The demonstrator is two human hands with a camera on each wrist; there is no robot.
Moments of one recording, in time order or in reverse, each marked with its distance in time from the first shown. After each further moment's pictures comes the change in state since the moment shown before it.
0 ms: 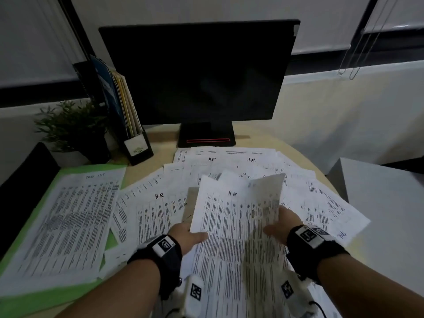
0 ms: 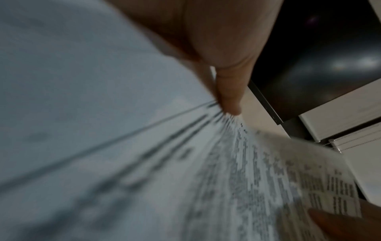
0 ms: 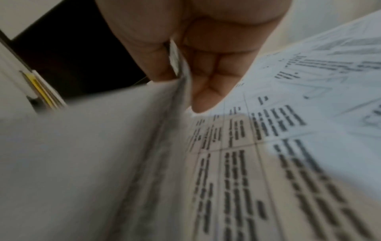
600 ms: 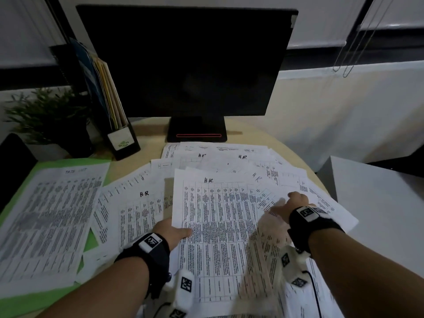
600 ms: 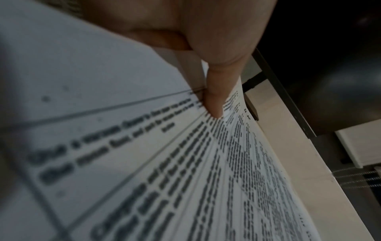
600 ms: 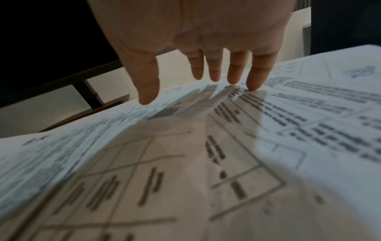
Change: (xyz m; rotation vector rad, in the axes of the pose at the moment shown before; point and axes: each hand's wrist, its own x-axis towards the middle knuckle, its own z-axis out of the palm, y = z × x) left_hand 0.018 -0.002 0.005 -0.130 0.102 -0.048; right_hand 0.062 0.026 -0.038 -0.298 0.185 0.240
